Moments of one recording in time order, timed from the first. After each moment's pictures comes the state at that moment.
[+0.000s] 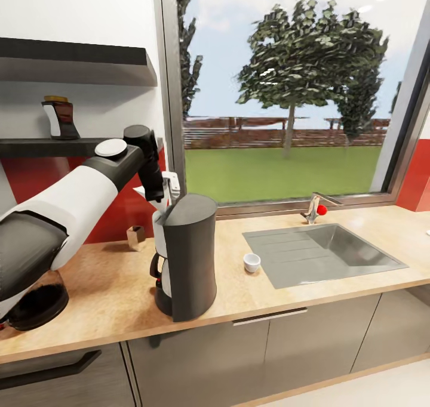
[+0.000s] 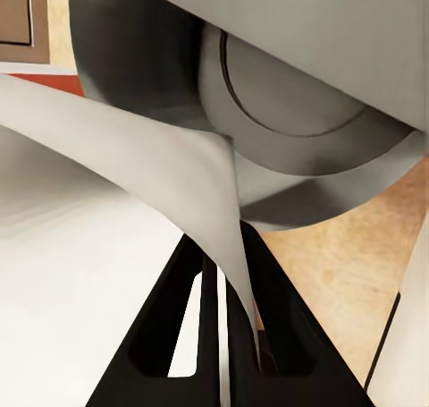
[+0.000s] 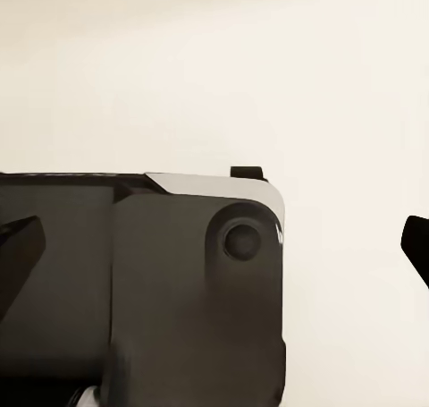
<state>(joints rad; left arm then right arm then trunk) -1.62 0.01 -0.60 -0.53 -1.06 0.56 -1.56 -0.05 0.02 0.00 -0.18 0.00 -0.06 0.00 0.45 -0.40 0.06</state>
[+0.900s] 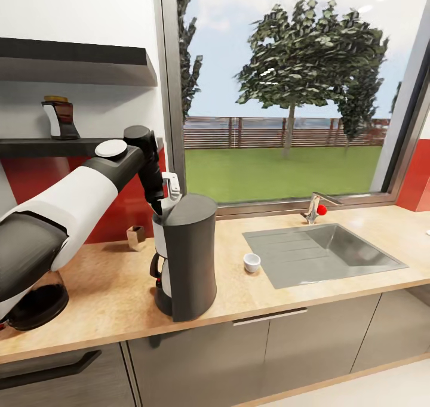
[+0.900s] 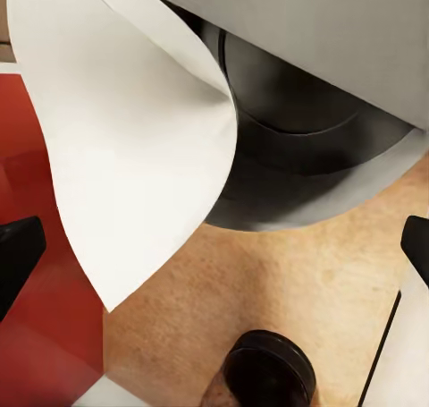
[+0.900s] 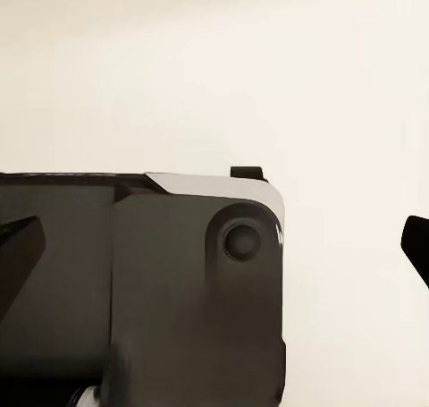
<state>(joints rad) -1.62 0.01 -0.60 -0.53 -1.06 0.55 -1.56 -0.05 0.02 0.00 -0.18 0.01 -0.06 0.00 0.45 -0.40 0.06</state>
